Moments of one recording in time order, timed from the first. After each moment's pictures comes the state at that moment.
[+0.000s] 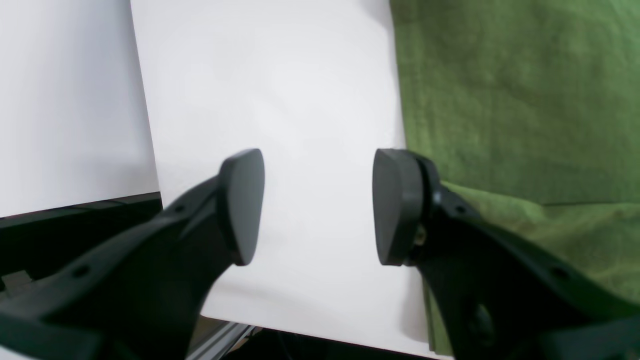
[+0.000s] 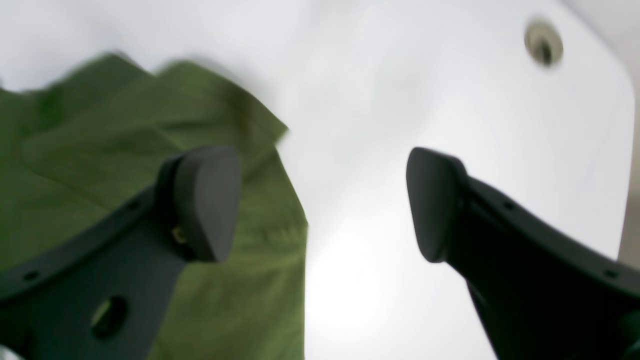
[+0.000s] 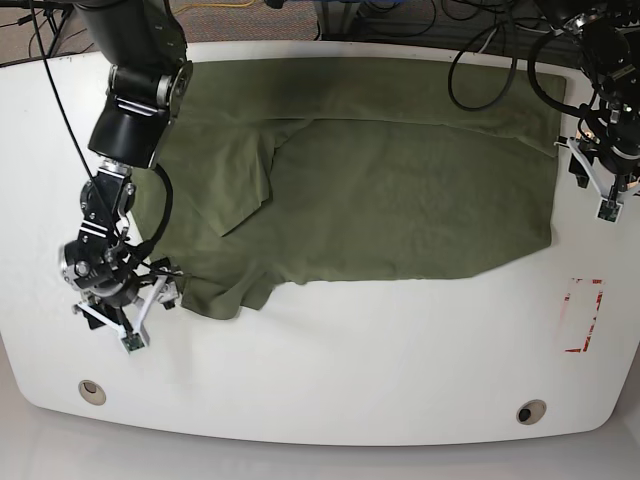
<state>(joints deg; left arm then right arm) 8.9 -14.7 -36.8 111.9 -3.8 -42.1 63.4 24.9 10.4 19.0 76.1 -8.7 40.1 -50.1</state>
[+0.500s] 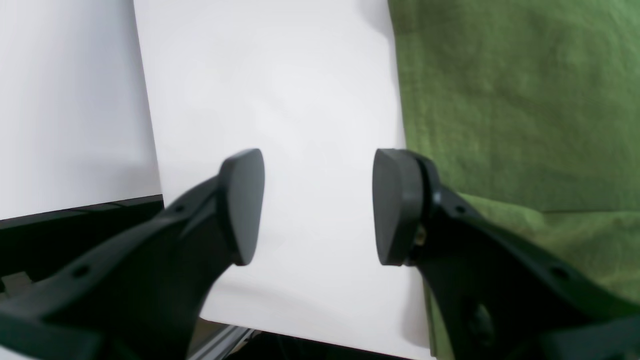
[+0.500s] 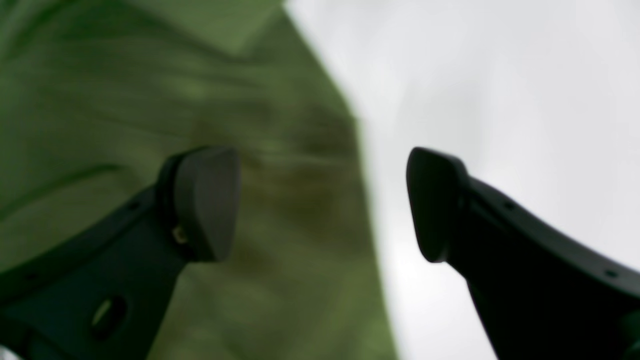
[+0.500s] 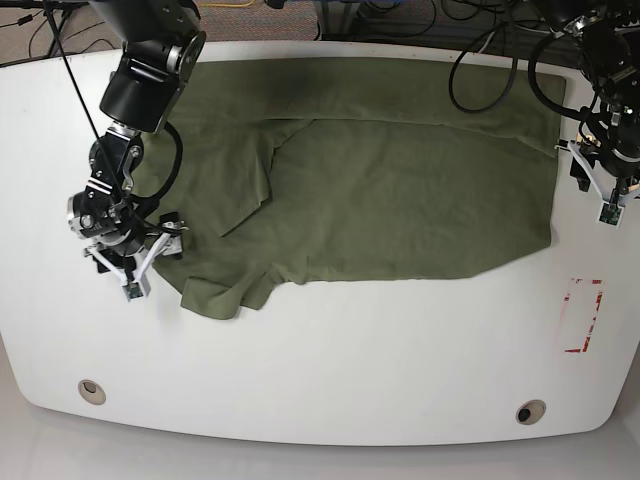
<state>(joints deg) 7.4 -14.5 -36.9 111.9 -3.7 -42.1 63.6 16.2 8.0 26.3 73.4 -5.8 40.0 -46.8</state>
